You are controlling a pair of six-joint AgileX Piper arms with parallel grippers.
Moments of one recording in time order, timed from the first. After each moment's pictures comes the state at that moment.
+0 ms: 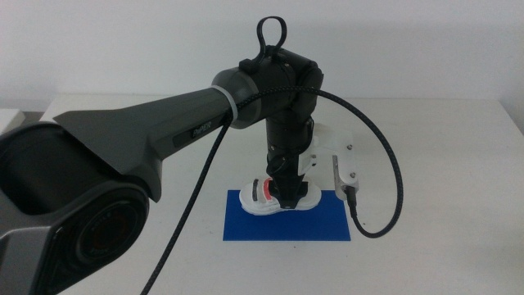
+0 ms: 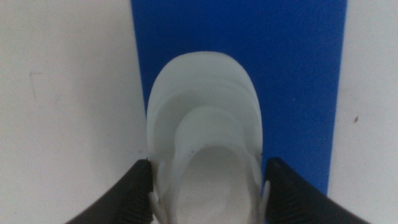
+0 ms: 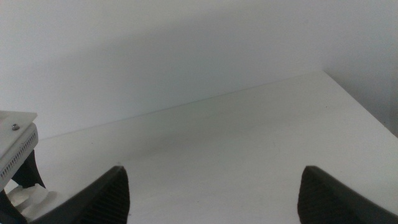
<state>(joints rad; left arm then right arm) -0.69 2.25 -1.94 -0.01 1.22 0.97 0.03 0.00 0.00 -0.04 0.19 0.30</state>
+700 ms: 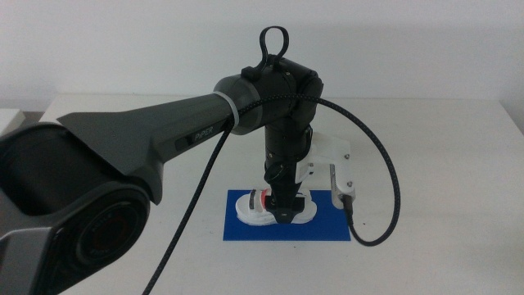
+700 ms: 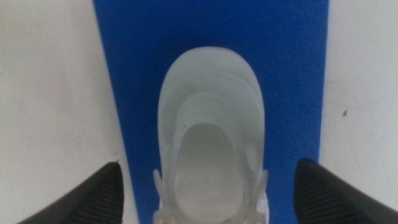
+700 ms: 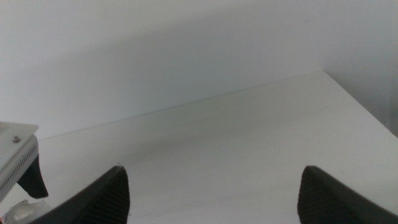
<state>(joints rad) -0.69 2.25 -1.91 -0.01 1.22 0.98 0.03 0.00 0.00 -0.04 0.19 0.30</state>
